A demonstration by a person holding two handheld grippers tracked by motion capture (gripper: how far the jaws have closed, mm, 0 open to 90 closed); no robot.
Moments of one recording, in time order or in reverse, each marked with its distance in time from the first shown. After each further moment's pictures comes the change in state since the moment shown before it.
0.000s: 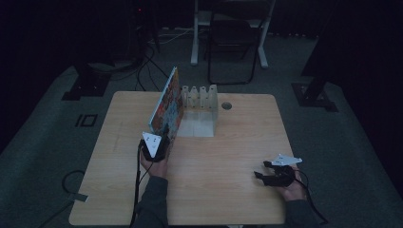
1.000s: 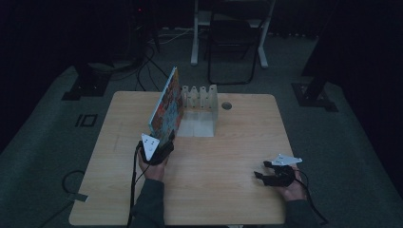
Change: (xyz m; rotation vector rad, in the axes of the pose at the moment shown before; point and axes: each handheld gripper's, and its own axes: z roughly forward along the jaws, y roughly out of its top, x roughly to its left) left arm 0.006 0.000 -0.012 0.030 -0.135 0.010; right arm 0.000 0.000 0.000 0.000 0.002 0.003
